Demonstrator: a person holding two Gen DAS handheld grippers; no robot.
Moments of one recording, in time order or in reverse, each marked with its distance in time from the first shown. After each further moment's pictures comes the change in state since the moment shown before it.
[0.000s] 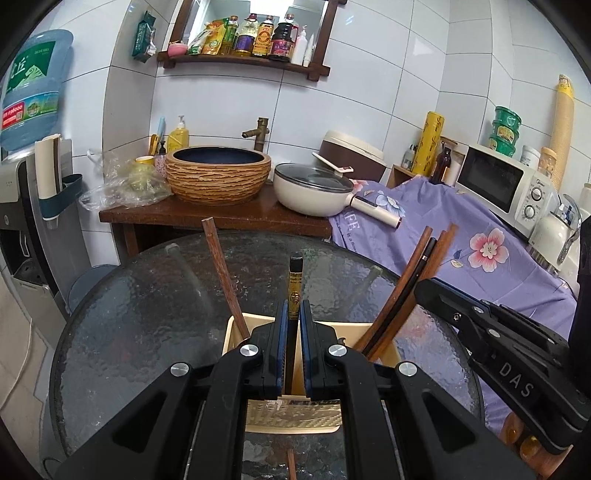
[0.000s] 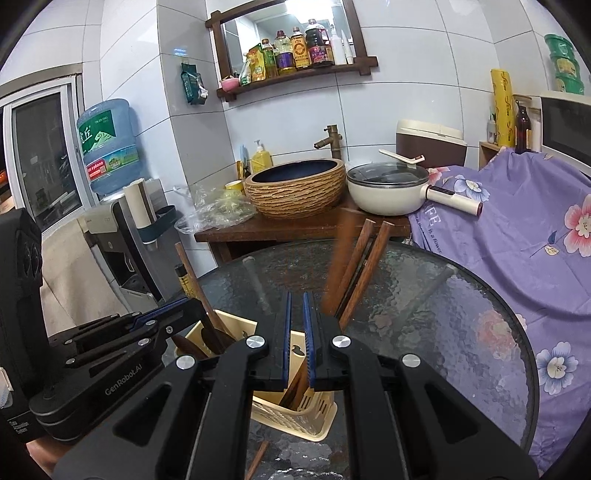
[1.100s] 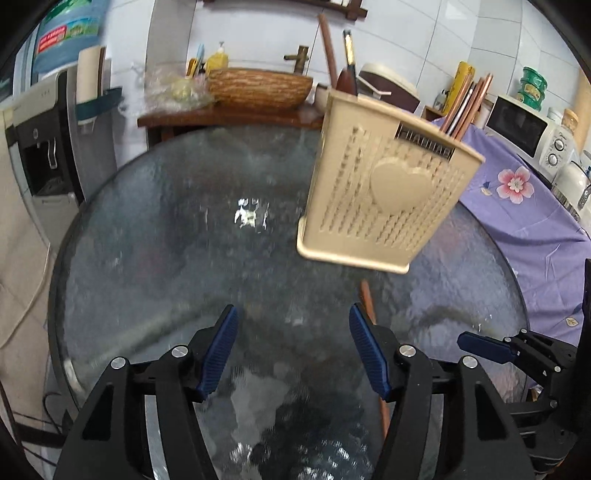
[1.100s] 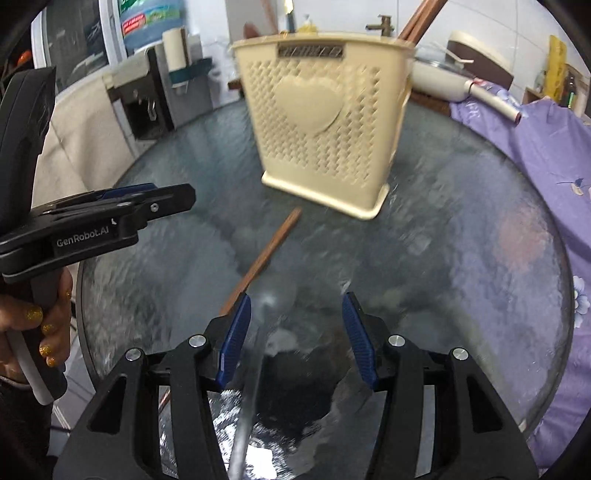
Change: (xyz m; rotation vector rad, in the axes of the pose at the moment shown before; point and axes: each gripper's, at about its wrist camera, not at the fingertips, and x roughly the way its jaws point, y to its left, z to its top) left arm -0.018 0.058 -0.159 -0.066 0.228 0.087; right arm -0.007 0.036 -0.208 -0.210 0.465 0.047
